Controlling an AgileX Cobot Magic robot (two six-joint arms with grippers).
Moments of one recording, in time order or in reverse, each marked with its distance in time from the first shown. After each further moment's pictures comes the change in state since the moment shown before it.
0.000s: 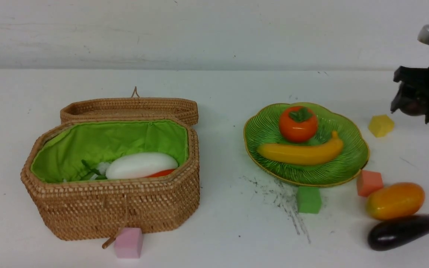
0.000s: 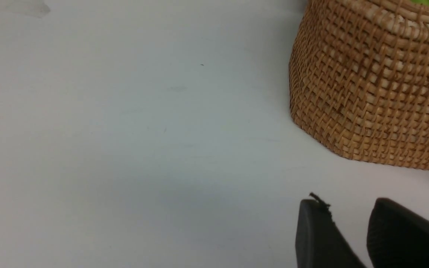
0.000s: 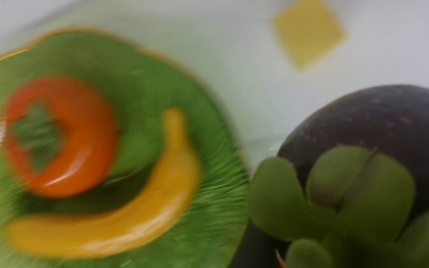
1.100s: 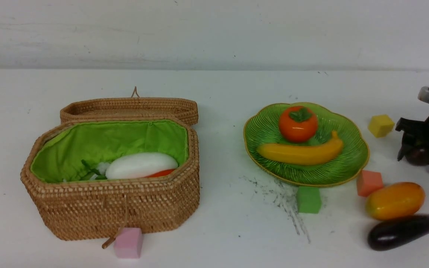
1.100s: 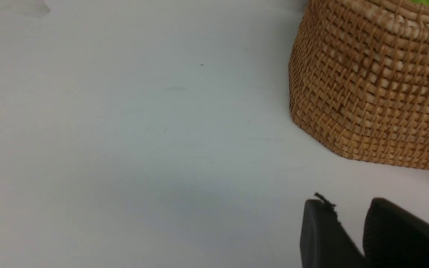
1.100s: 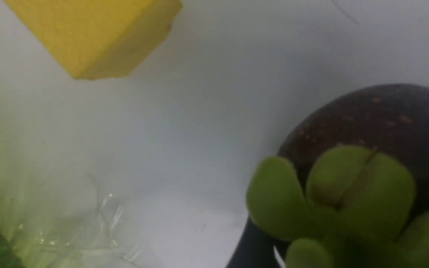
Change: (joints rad) right arm -0.123 0.271 0.000 -0.083 -0.068 0.113; left arm 0.000 0.000 0.000 0.000 0.000 0.000
